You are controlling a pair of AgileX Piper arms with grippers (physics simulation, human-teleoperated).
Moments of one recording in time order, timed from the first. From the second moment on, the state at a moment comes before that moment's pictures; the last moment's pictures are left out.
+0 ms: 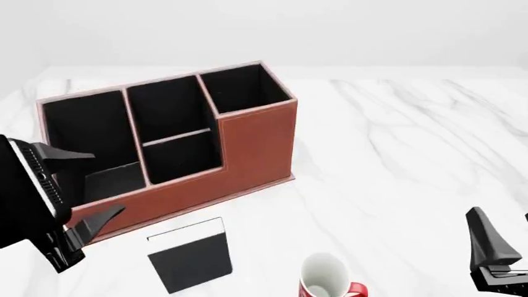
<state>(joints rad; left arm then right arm) -0.40 0.65 -0.62 0.60 0.73 0.00 0.01 0.00 -0.01 0.00</state>
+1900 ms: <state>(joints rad) -0.71 1.23 -0.90 0.90 0.60 0.00 0.01 0.00 -0.01 0.00</state>
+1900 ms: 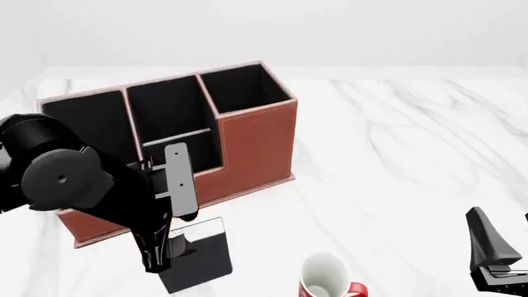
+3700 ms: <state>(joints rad) -0.63 1.25 -1.04 1.03 0.74 0.00 0.01 0.00 0.00 0.00</state>
